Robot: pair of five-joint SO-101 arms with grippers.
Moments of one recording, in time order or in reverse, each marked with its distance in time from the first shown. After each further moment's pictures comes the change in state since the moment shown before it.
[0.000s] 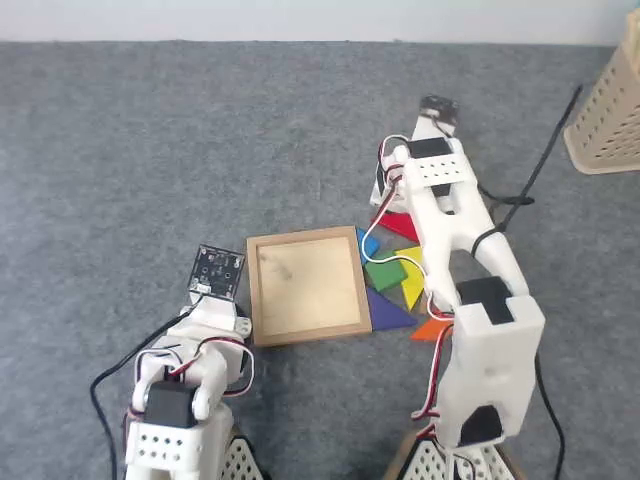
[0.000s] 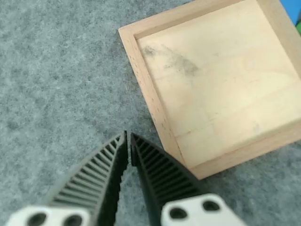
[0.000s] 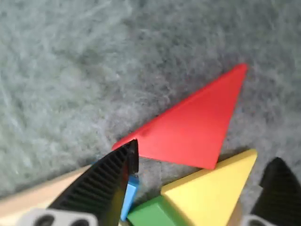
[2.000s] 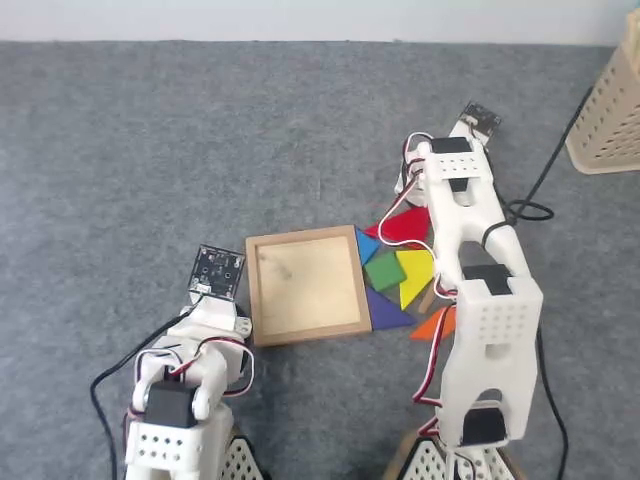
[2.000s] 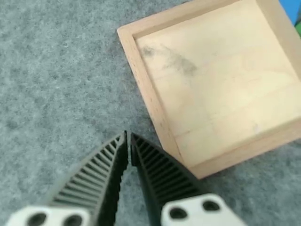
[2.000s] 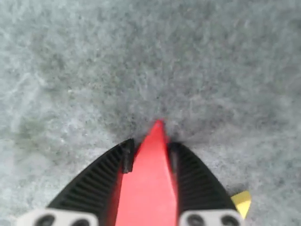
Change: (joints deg) left arm 0.0 0.0 0.0 0.0 0.0; right arm 4.9 11.5 -7.8 -1.7 -8.3
